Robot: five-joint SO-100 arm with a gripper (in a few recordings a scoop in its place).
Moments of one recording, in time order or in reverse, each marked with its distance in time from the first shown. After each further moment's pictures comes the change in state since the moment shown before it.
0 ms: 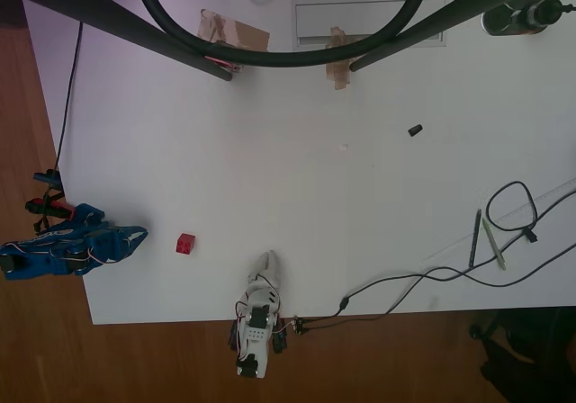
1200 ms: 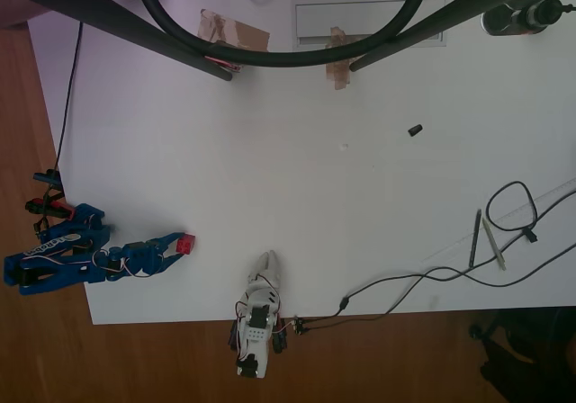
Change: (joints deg) arm 13.7 -44.0 -5.8 -51.3 -8.3
